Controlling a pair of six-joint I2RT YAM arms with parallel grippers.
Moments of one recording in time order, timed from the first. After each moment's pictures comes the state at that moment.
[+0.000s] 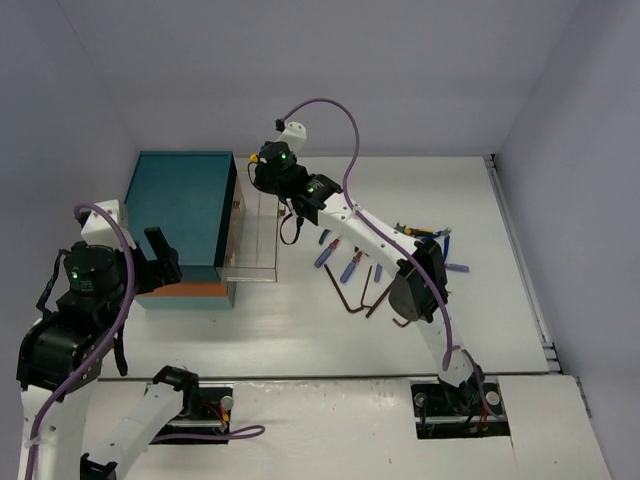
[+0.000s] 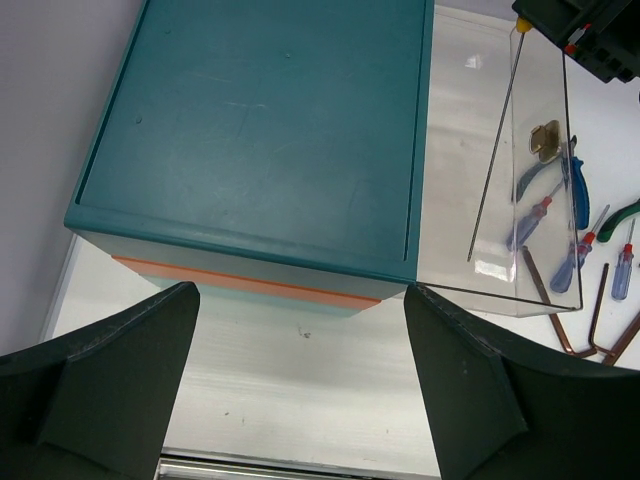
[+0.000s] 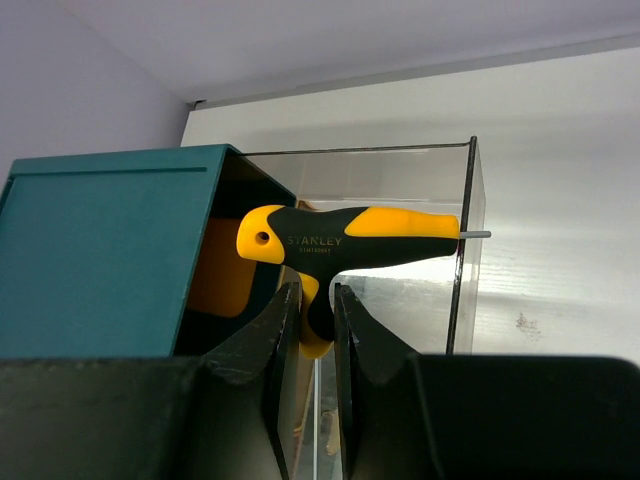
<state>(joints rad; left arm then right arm) -0.25 0.71 1.36 -1.09 -0.30 -0.28 0.84 2.23 2.19 -0.33 0.40 0.66</state>
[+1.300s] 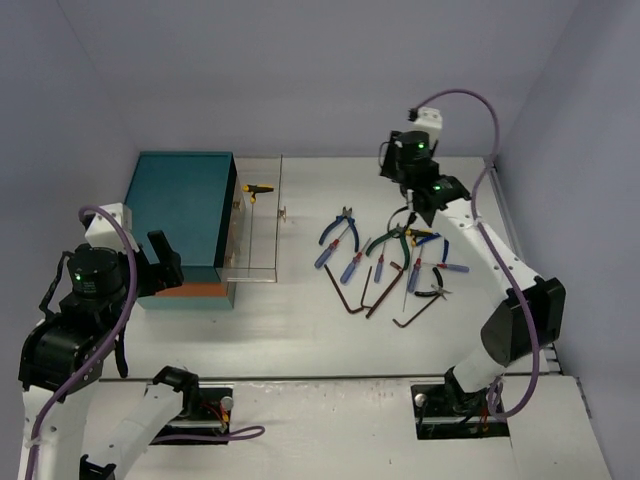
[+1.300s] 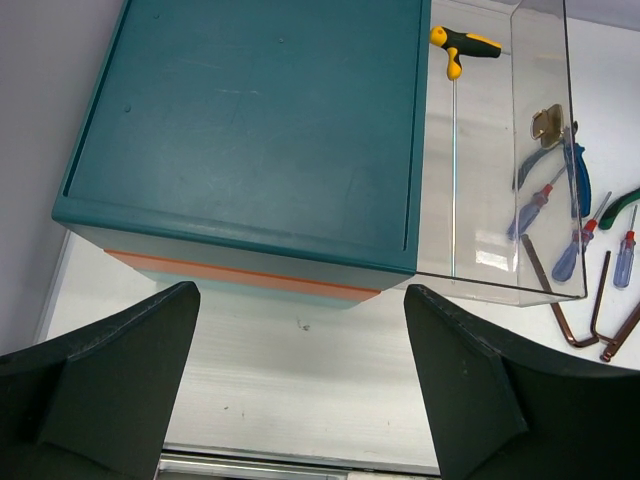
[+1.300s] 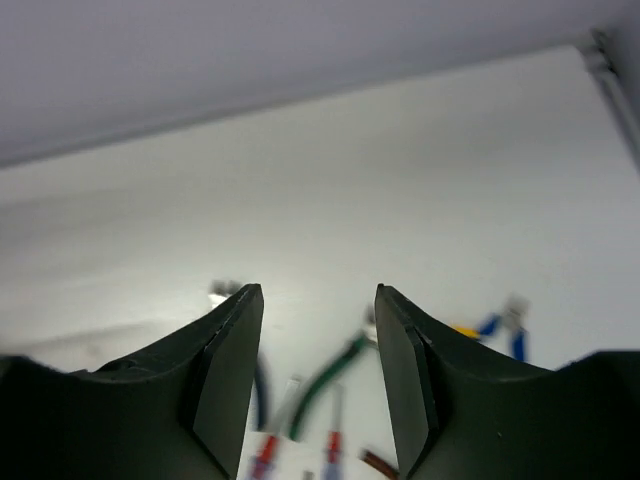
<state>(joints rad) -0.26 0.70 1.34 -1.10 -0.29 -0.28 0.41 1.59 1.48 -0.33 0.44 0.32</state>
